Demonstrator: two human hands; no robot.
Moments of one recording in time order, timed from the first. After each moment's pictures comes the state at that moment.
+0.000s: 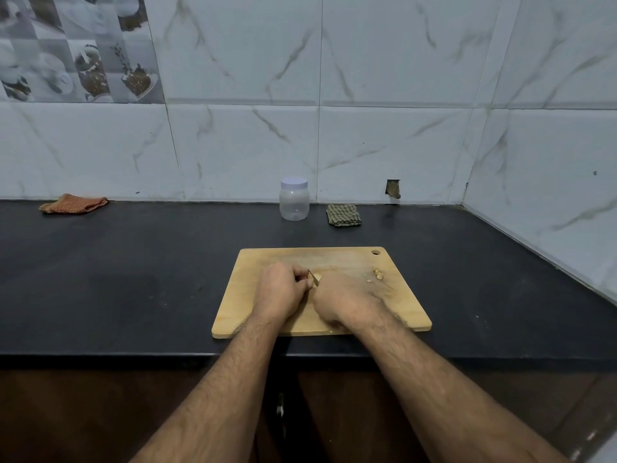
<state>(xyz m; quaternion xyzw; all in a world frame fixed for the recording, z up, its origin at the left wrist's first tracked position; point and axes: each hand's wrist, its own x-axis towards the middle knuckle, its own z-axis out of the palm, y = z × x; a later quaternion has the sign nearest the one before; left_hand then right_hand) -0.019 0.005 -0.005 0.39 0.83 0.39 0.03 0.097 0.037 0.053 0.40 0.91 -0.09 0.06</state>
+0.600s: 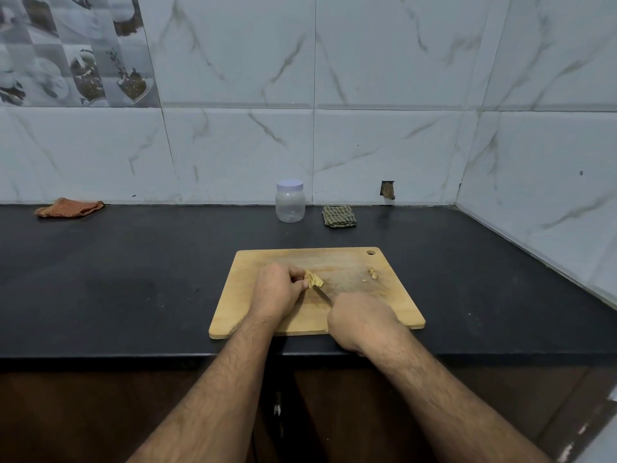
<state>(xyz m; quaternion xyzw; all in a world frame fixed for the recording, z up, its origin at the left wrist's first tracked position) -0.016 0.002 -0.003 0.42 0.83 0.37 0.03 0.140 0.027 0.050 0.40 0.91 -0.09 0.06</state>
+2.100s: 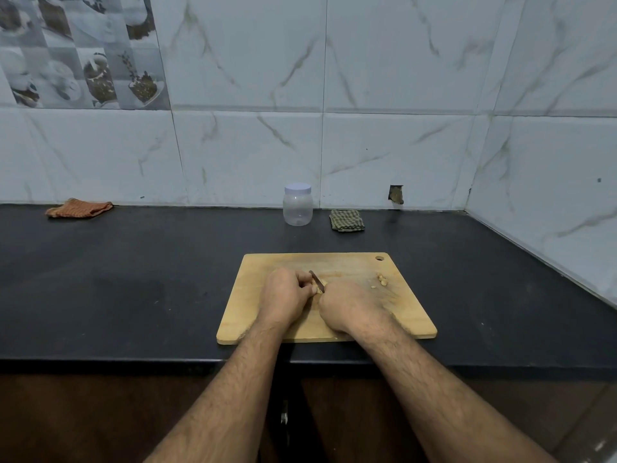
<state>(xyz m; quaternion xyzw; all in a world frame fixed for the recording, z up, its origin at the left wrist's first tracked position) -0.023 0.007 -0.010 0.40 0.82 0.40 0.06 0.098 0.041 0.045 0.41 0.90 -0.14 0.00</state>
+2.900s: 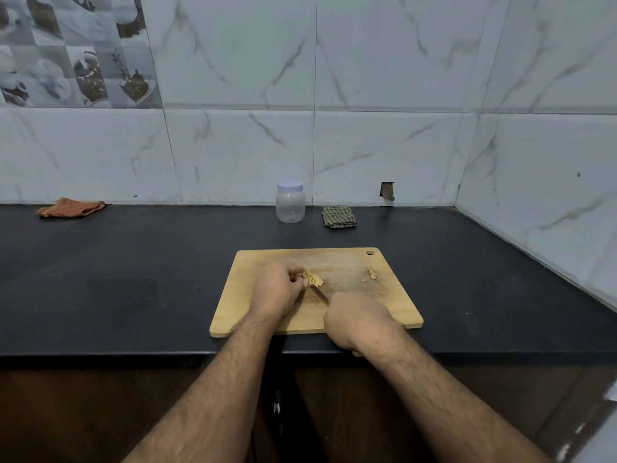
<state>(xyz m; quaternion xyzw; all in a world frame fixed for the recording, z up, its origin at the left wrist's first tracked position) -0.017 0.004 -0.004 0.39 0.83 0.39 0.03 0.139 0.020 0.054 0.41 0.90 -0.12 0.06</state>
